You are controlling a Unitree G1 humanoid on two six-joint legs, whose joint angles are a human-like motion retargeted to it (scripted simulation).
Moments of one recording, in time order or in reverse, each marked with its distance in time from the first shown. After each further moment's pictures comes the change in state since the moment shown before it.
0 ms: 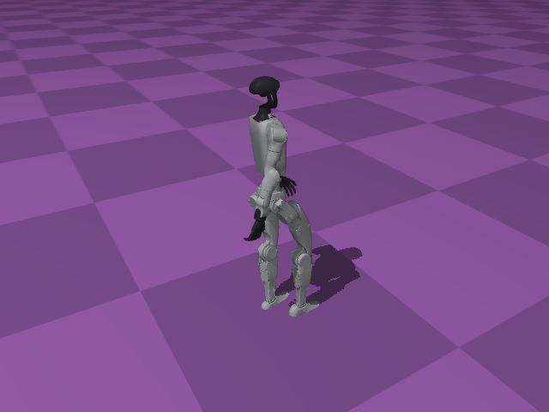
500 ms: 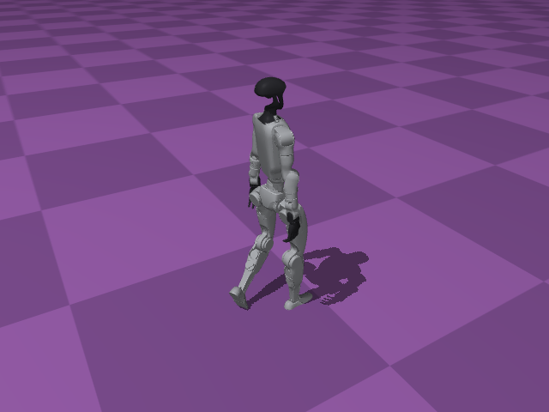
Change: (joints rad) left arm 0.296 -0.013 -0.003 0.212 0.208 0.107 -0.010; right arm -0.305 -0.074 0.031 -0.038 0.070 -0.017 0.103; waist -0.084 -0.035 -0.077; left_leg -0.087 0.088 0.043 0.726 0.550 -0.313; right_leg 0.136 -0.013 0.009 -0.291 0.004 -0.216
